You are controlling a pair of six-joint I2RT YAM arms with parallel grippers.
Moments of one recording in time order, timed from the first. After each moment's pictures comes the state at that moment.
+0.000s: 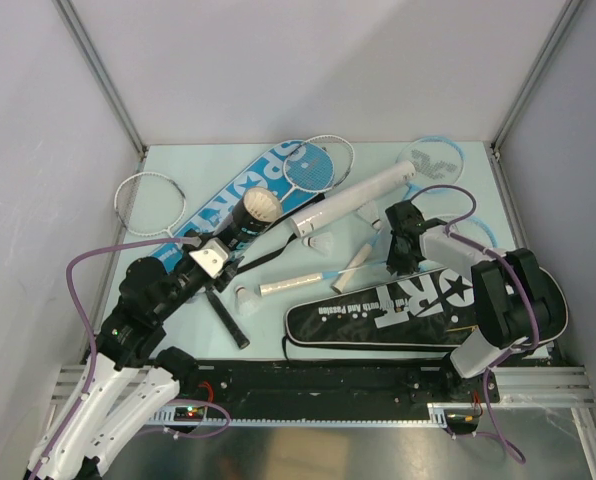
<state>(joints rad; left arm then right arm) -0.49 0.48 0.70 -0.35 0.18 0.43 0.36 1.61 0.95 -0.55 0.16 0.59</state>
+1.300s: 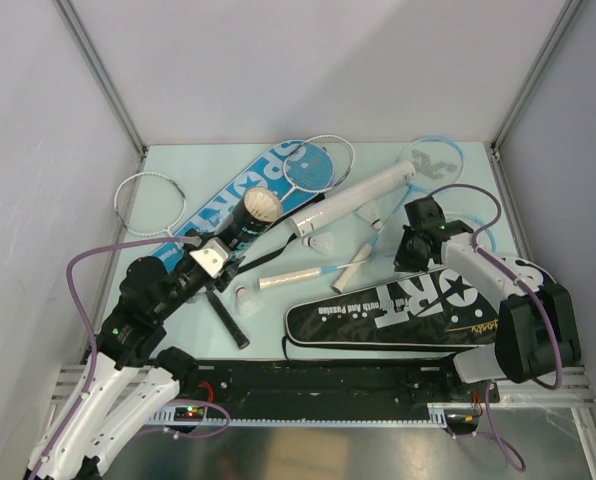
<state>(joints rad) -0.49 0.48 0.70 -0.35 0.19 0.42 0.32 1.43 0.93 -0.62 0.03 0.62</state>
